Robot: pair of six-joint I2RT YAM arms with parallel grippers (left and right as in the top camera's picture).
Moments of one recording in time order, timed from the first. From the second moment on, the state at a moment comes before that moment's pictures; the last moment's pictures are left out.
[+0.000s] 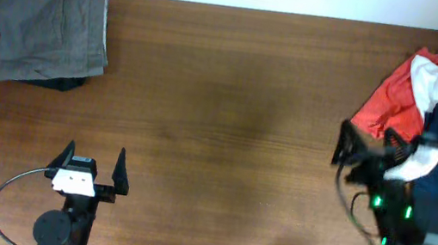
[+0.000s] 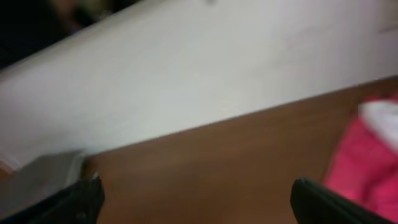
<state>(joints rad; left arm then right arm) 0.09 0.01 0.01 -0.07 0.11 0.00 -0.08 0.69 0.63 -0.11 -0.19 0.35</state>
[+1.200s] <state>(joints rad) 0.09 0.01 0.01 -0.07 0.11 0.00 -0.49 1.95 1.62 -0.83 0.47 0.08</state>
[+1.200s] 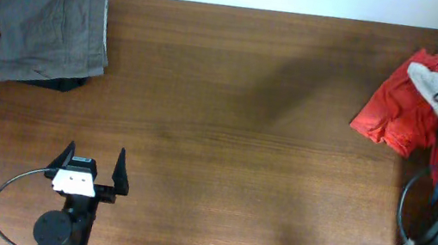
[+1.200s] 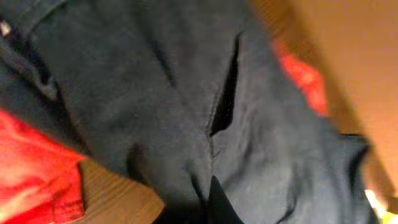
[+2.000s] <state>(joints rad) 0.09 0.01 0.01 -0.07 0.11 0.00 -0.49 1.81 1.50 -0.78 -0.07 0.00</state>
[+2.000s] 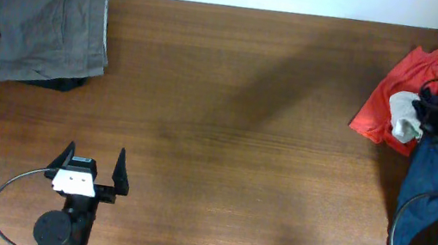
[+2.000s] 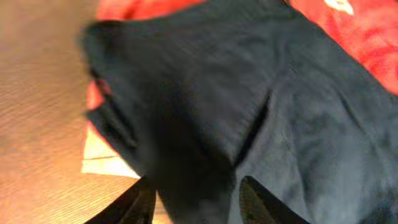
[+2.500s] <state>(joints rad) 0.09 0.01 0.01 -0.07 0.11 0.00 -0.49 1.86 1.50 -0.79 -0.08 -0.07</state>
